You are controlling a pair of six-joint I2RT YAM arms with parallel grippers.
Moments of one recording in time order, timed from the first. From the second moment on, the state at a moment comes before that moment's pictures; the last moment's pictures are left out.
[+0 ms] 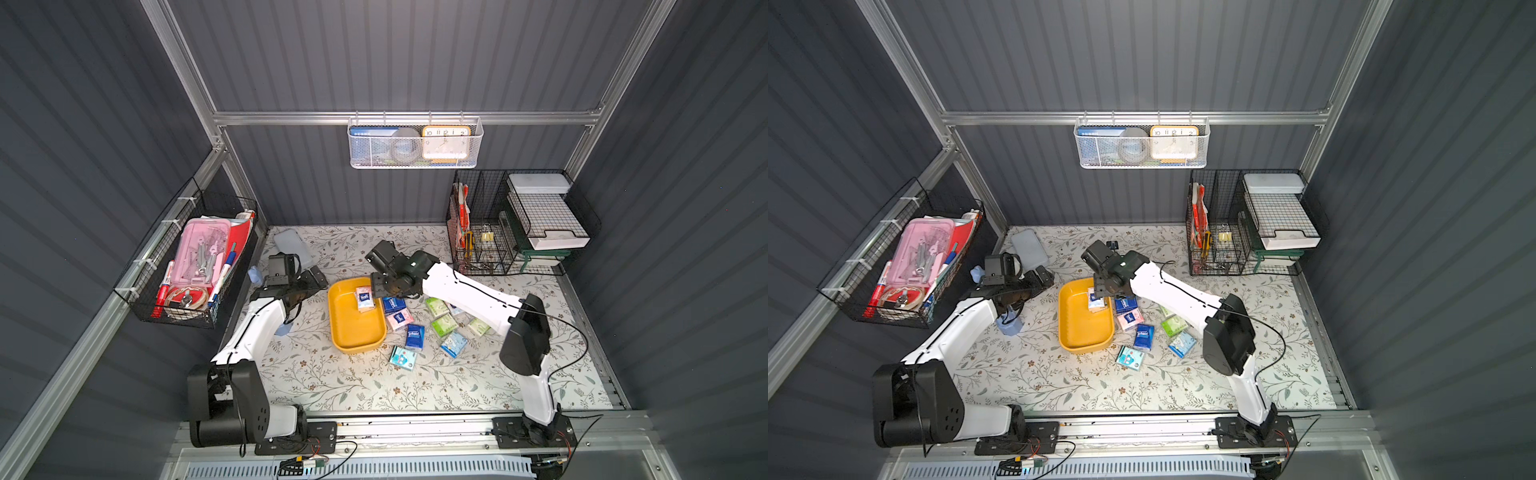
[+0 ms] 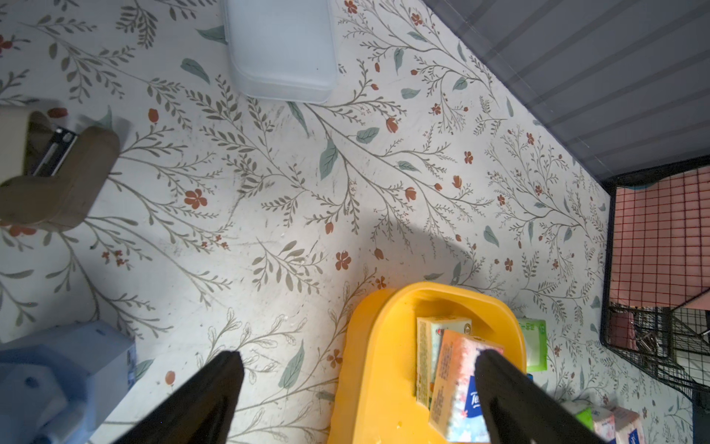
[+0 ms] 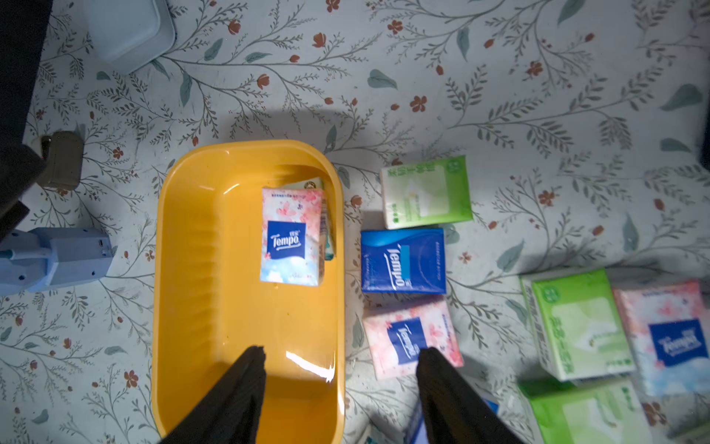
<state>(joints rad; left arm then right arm) 0.01 1.38 0.96 -0.39 0.16 -0.48 0.89 2.01 1.89 -0.94 0.22 0.71</state>
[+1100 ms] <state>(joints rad) 0.01 1.31 0.89 -0.41 0.29 -0.43 0.88 2.04 1.45 -0.89 0.15 1.02</state>
